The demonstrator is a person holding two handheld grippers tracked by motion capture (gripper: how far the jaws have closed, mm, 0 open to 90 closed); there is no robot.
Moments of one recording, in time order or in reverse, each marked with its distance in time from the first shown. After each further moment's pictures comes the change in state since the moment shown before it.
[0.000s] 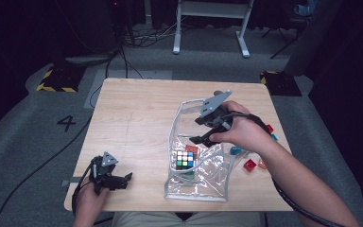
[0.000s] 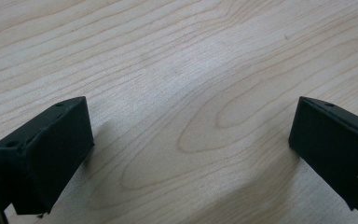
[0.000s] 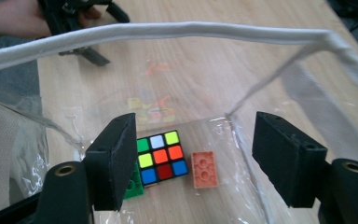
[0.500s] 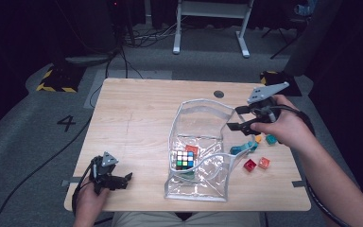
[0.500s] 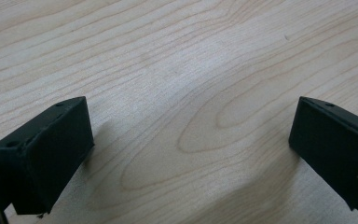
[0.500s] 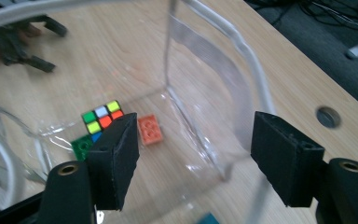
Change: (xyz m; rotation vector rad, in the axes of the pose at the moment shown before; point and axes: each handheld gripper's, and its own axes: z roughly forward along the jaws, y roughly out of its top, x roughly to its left) left arm 0.000 0.000 0.000 0.000 0.000 0.002; right arm -0.035 -0.068 -0.079 -0.072 -0.171 0.217
